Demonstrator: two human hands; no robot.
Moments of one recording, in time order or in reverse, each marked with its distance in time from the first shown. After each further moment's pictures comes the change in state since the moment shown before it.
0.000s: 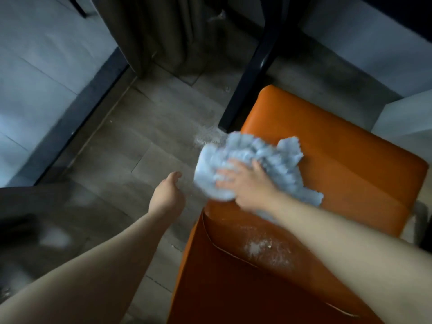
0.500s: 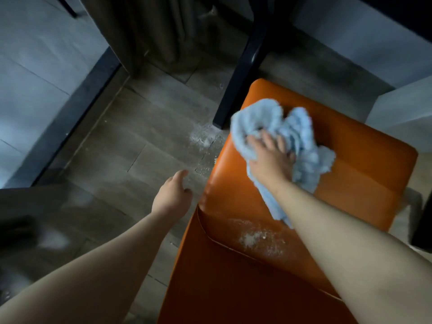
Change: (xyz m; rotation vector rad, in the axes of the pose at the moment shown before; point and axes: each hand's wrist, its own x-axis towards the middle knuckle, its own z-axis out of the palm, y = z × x) left_hand -0.018 0.013 0.011 0.077 -0.069 0.086; right_hand -0.016 0.033 -0.007 0.371 0.258 0.726
